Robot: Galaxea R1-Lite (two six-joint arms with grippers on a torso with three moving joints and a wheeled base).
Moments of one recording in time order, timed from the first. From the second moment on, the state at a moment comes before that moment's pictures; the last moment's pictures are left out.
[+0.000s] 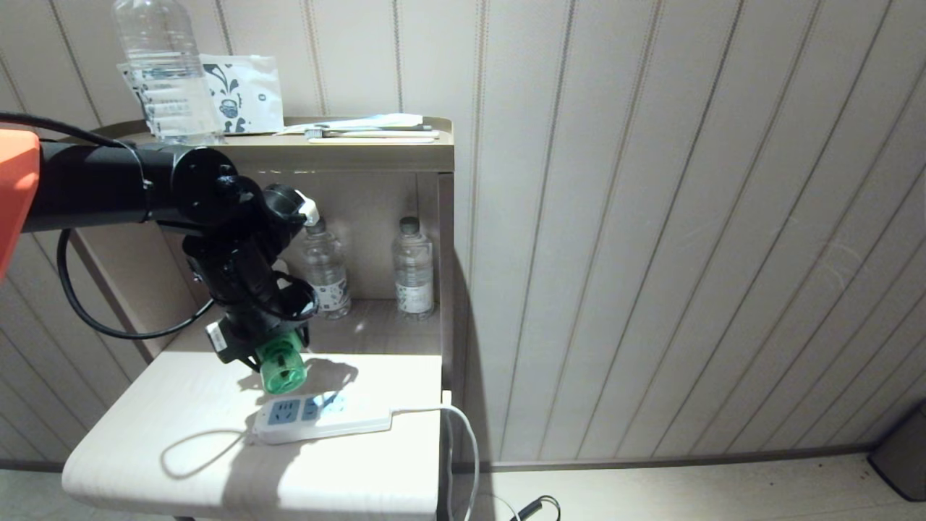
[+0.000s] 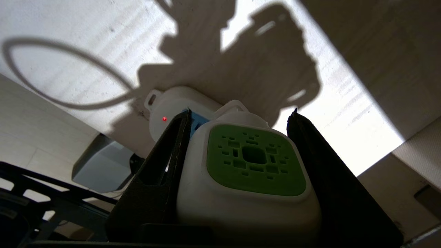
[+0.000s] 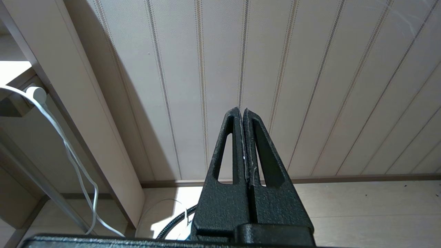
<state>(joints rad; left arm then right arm) -0.33 2.05 -1.77 1.02 0.12 -0.99 0.00 0.01 0.00 0.01 -0.03 0.04</state>
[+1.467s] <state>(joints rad) -0.35 2.05 -1.67 1.02 0.15 -1.16 0.00 0.01 0.00 0.01 -0.03 0.04</state>
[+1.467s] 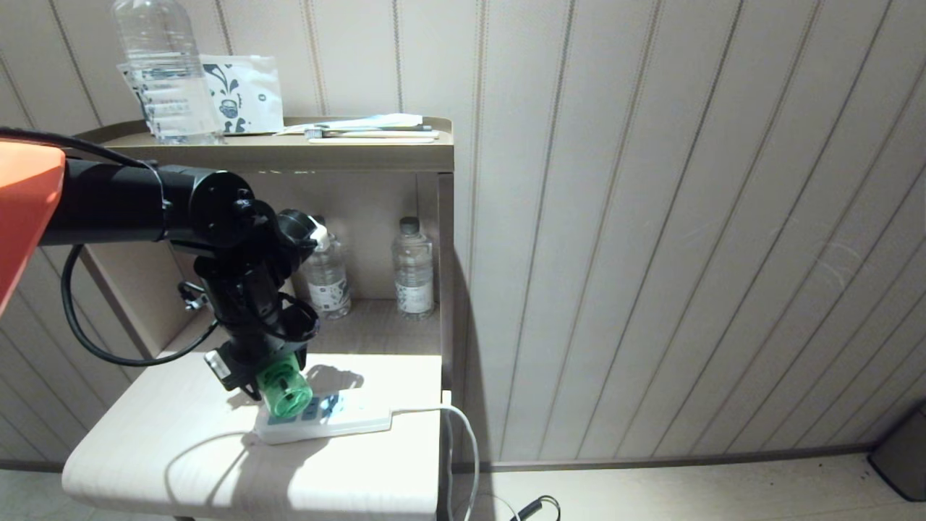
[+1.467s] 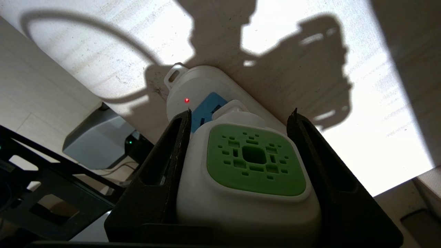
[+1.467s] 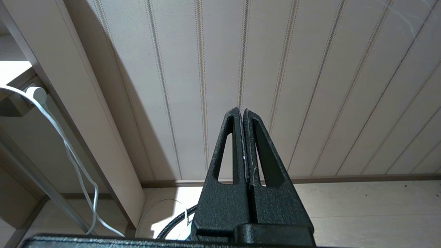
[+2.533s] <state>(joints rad) -0.38 2.05 -1.64 0.99 0.14 -1.19 0.00 0.01 0.00 0.01 -0.03 0.04</state>
